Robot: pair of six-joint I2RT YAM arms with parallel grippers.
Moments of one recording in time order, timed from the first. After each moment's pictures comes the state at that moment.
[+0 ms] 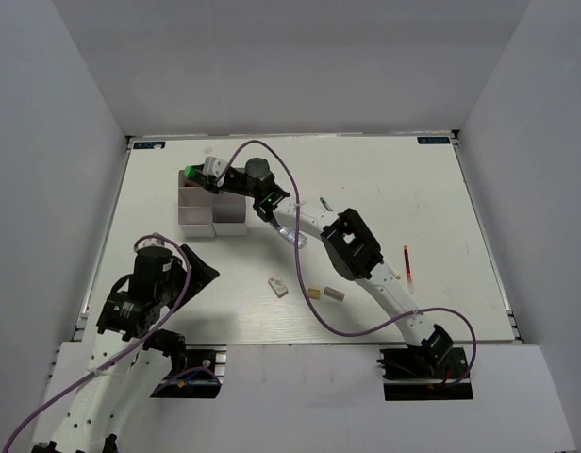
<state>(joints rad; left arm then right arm) -0.26 0.50 0.65 -0.95 0.01 -0.89 0.85 2.64 2.19 0.69 -0.56 -0.43</state>
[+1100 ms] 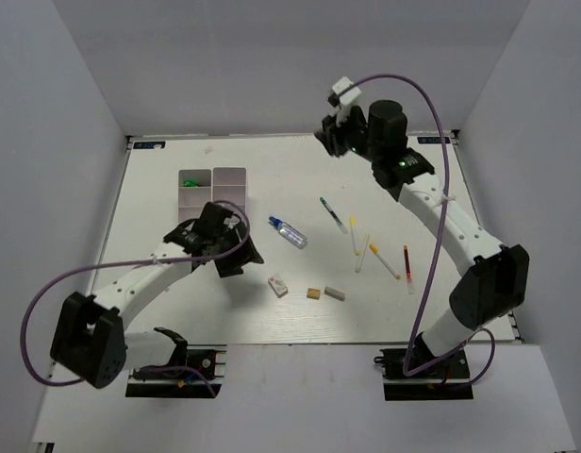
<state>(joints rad) -0.46 1.20 0.76 -0.57 0.18 -0.84 0.51 1.61 1.59 -0.05 -0.29 -0.23</state>
